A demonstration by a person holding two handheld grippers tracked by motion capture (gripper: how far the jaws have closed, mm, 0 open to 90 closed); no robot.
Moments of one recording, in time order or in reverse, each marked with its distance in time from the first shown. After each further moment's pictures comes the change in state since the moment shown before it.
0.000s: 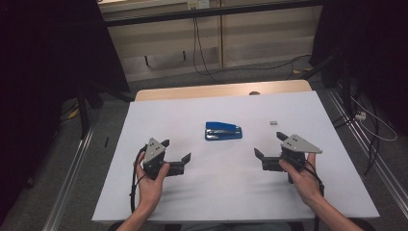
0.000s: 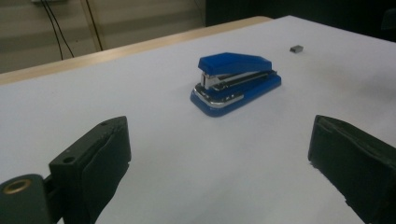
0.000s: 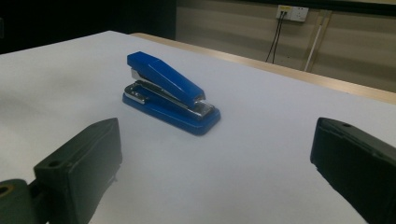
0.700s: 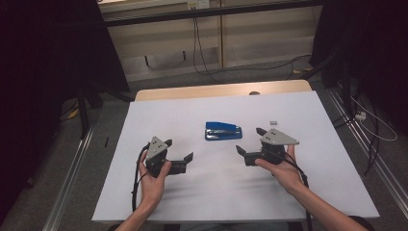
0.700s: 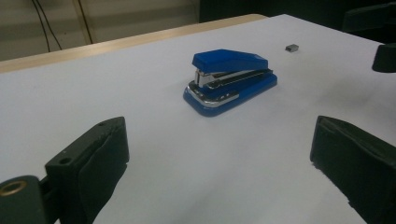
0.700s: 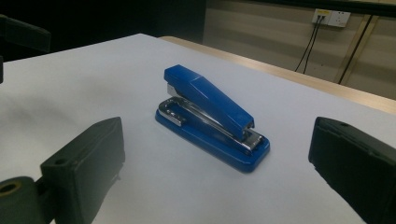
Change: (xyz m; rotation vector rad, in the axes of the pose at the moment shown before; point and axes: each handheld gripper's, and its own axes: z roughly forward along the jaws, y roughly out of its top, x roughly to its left) left arm 0.001 0.001 0.012 0.000 -0.030 -0.027; right arm 0.024 0.015 0.042 0.000 0.108 -0.034
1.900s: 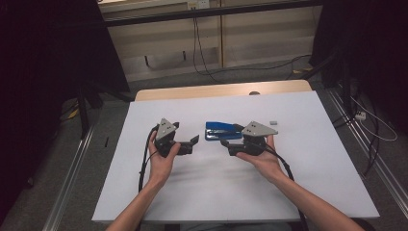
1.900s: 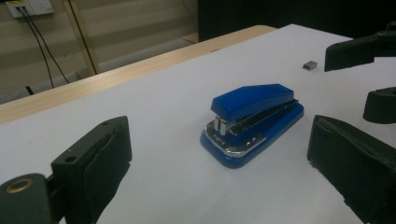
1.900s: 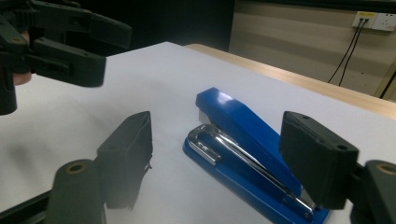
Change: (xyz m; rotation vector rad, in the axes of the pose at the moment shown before) left arm 0.021 0.030 0.049 -0.017 -0.005 0.080; right arm 0.012 0.013 0.050 -0.015 0.112 0.003
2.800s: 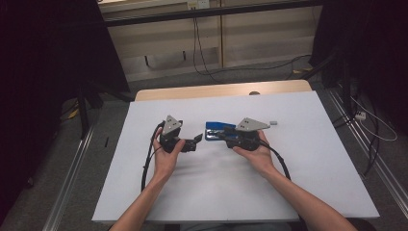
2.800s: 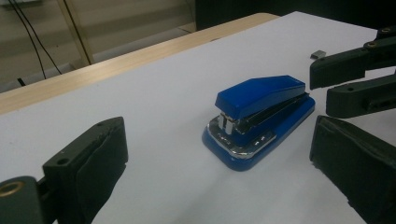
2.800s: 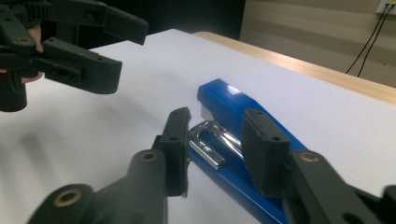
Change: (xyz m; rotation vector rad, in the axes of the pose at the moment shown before) left arm 0.005 -0.004 0.019 0.034 -0.016 -0.016; right arm -0.008 -0.003 0.025 0.046 0.048 -0.002
